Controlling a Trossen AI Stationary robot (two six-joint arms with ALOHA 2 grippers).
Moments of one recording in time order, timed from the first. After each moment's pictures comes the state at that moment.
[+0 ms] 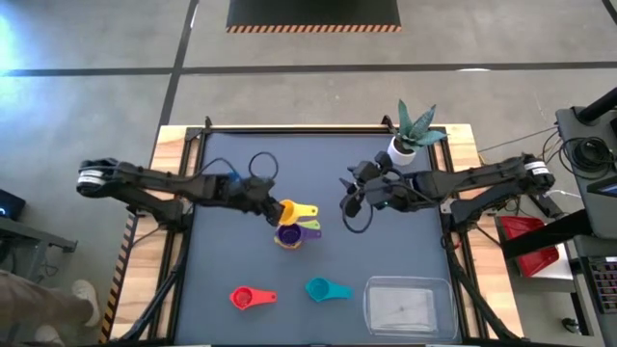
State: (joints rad) left arm 0.00 1.26 0.79 -0.29 -0.13 -0.87; right arm 0.12 1.33 1.13 -0.43 0.68 0.38
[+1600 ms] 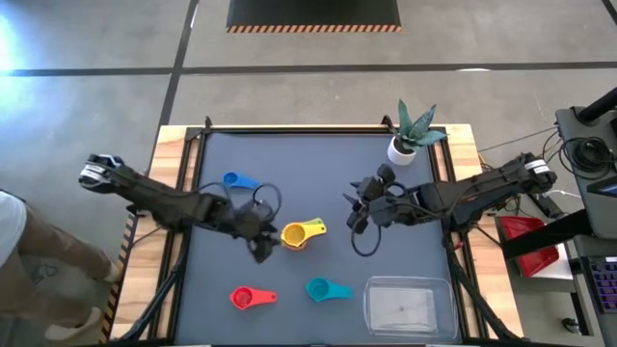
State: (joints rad) left arm -0.29 1.27 0.86 -0.38 -0.17 -0.74; right arm 0.24 1.31 1.08 -0.47 0.71 0.41
